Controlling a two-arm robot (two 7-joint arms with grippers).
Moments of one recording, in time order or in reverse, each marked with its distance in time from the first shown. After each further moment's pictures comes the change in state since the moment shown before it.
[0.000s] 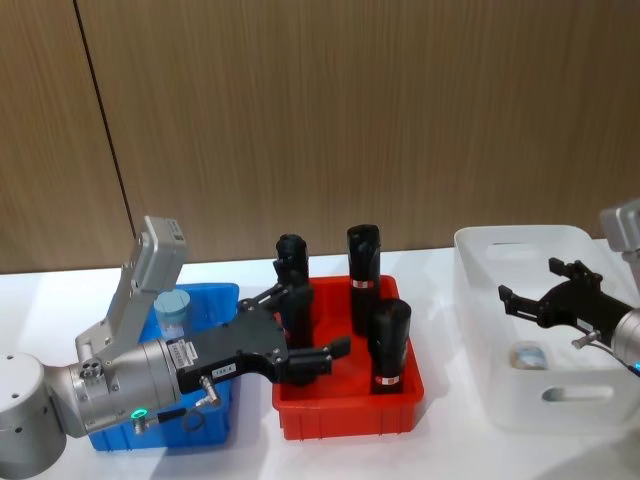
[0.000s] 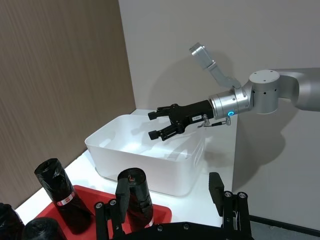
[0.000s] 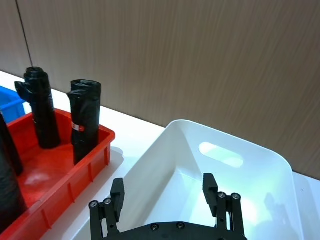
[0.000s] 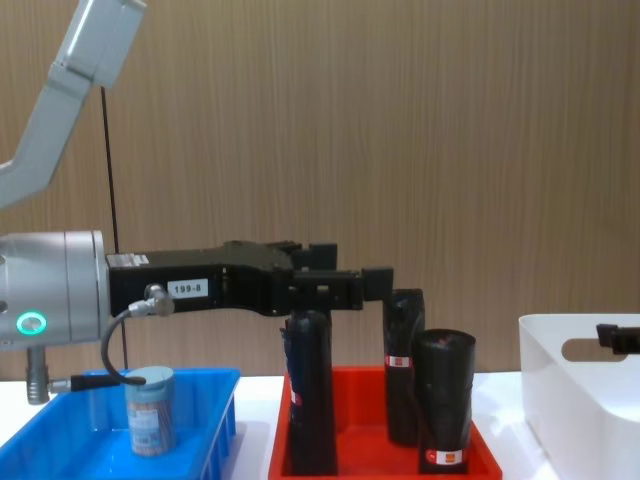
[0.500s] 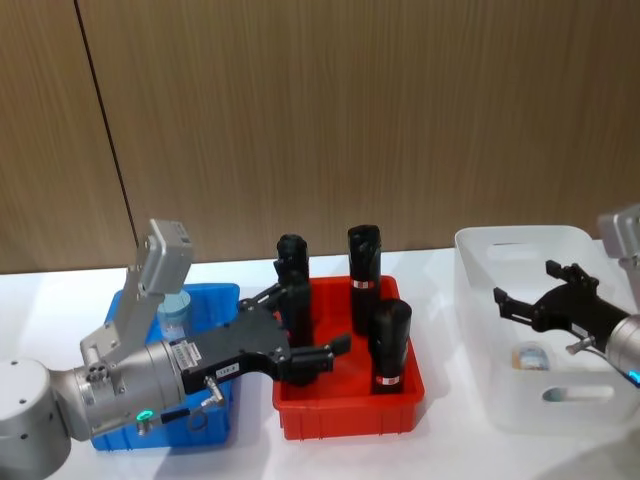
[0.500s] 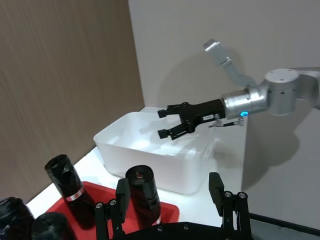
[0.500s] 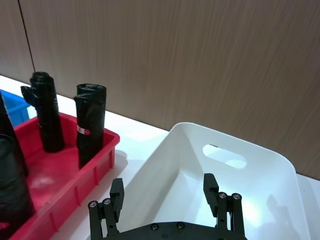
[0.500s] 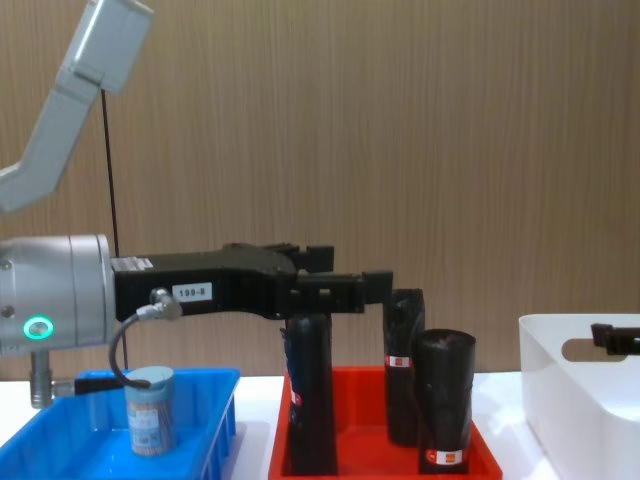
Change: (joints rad) left arm 0.011 0.000 0.007 -0.013 0.013 -0.005 0.052; right arm -0.032 -0.007 -0.001 -0.039 0.006 -0.006 -0.033
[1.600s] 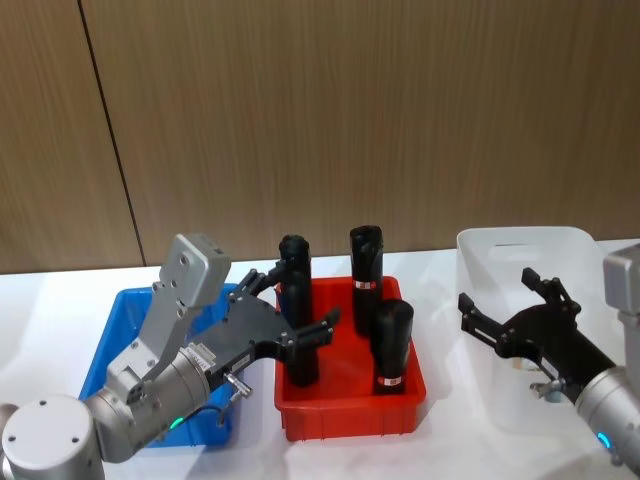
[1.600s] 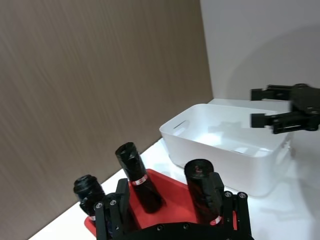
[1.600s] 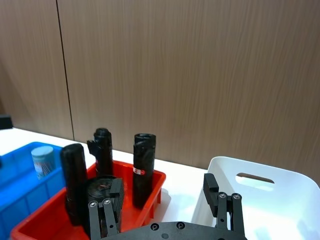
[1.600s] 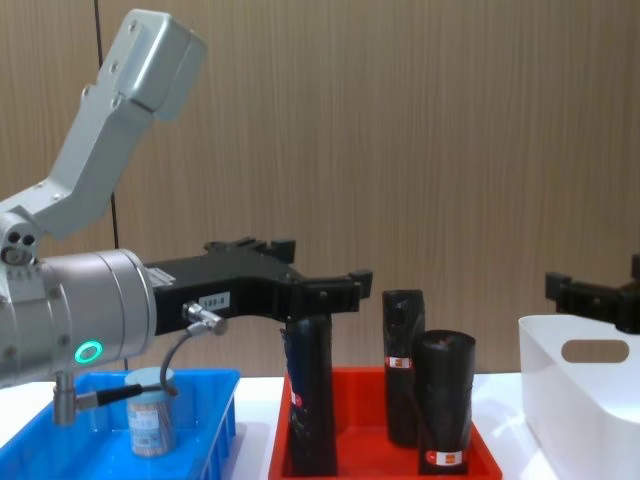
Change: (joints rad) left arm 0.081 -0.005 0.059 -0.111 0.112 -0.047 0.431; right arm -0.309 -0.048 -0.017 -0.426 0.054 -0.072 -0.240
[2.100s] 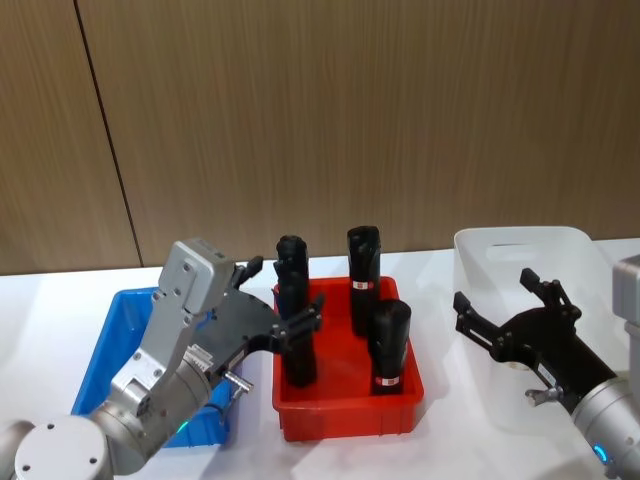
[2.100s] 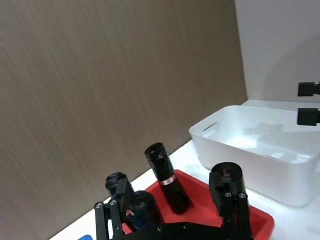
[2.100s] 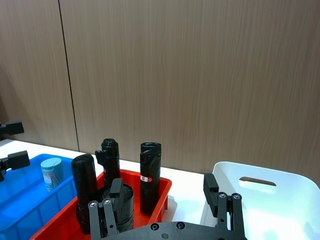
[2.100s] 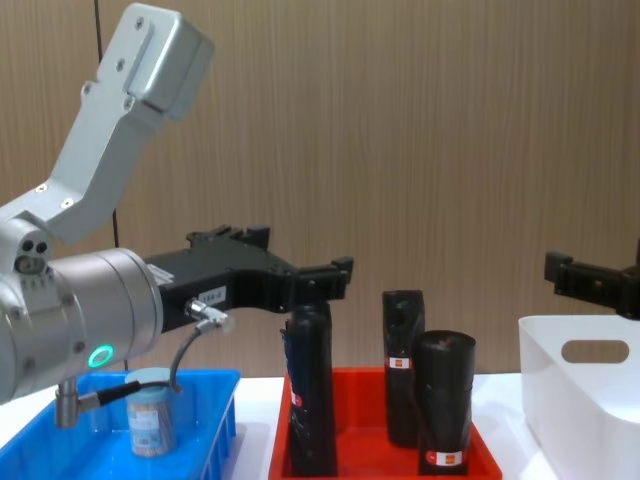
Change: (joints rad) left arm 0.039 -0.002 0.027 -0.052 0.052 -0.021 0.200; right arm -0.065 -0.010 -0.003 -0.089 0.011 -0.014 -0.051
